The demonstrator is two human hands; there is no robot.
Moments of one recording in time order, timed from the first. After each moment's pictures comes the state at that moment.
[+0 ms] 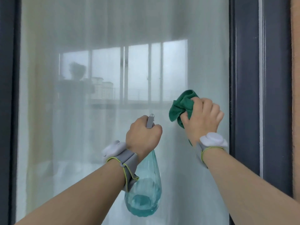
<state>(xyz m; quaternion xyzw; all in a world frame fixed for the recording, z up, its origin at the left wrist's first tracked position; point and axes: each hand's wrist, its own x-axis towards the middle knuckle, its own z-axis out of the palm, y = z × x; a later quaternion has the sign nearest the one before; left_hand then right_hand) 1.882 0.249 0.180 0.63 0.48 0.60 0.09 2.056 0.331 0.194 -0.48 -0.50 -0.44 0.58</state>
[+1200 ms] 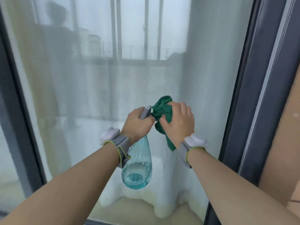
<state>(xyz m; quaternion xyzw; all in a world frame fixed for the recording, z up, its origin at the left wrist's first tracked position) 1.807 0.230 0.046 0.65 0.48 0.53 0.26 1.963 0.266 0.022 -0.49 -0.68 -0.23 0.50</state>
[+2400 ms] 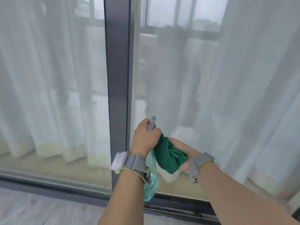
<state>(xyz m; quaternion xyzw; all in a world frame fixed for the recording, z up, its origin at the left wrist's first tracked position) 1.322 0.302 -0.193 0.55 0.52 0.53 0.37 1.469 0.321 -0.233 -0.43 -0.31 0.76 0.37</state>
